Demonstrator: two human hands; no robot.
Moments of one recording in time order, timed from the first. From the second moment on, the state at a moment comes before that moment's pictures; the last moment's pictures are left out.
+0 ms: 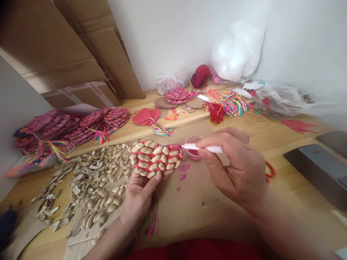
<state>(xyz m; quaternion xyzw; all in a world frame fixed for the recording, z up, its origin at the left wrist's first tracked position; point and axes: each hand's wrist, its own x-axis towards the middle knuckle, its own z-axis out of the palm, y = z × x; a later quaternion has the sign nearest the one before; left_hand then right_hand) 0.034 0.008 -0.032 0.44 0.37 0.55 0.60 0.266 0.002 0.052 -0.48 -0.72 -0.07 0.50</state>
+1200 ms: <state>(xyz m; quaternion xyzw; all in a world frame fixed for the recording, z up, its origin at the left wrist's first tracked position) 0.035 0.009 -0.034 0.41 0.38 0.57 0.60 0.259 0.001 0.049 -0.48 -0.73 -0.13 0.47</state>
